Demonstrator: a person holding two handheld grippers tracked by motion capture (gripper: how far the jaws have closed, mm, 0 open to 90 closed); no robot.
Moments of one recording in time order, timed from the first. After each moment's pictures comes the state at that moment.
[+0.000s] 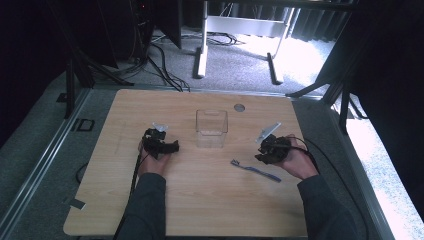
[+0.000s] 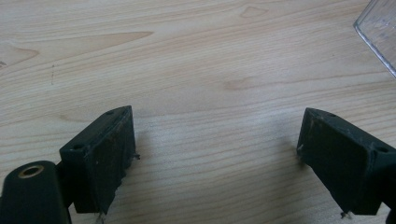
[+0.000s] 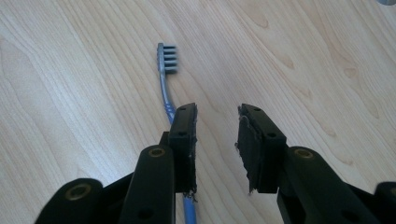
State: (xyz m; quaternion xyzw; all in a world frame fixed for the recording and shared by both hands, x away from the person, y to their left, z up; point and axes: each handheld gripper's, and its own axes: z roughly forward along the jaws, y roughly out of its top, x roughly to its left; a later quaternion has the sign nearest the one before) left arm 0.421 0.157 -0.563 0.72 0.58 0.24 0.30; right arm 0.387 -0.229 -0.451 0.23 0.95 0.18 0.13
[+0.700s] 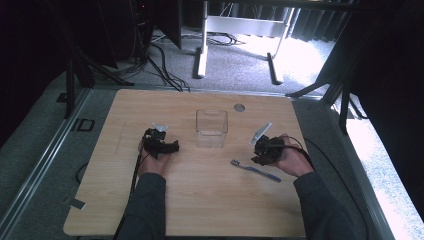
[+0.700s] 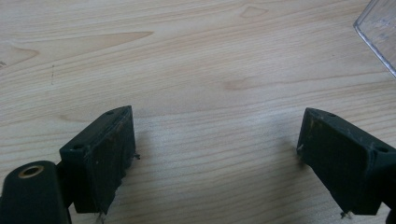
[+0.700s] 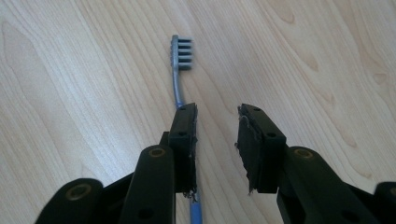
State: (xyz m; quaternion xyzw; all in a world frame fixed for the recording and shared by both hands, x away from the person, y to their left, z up) left arm 0.421 0.157 -0.563 0.72 0.58 0.24 0.30; right arm 0.393 -0.215 -0.460 0.20 0.96 0.15 0.11
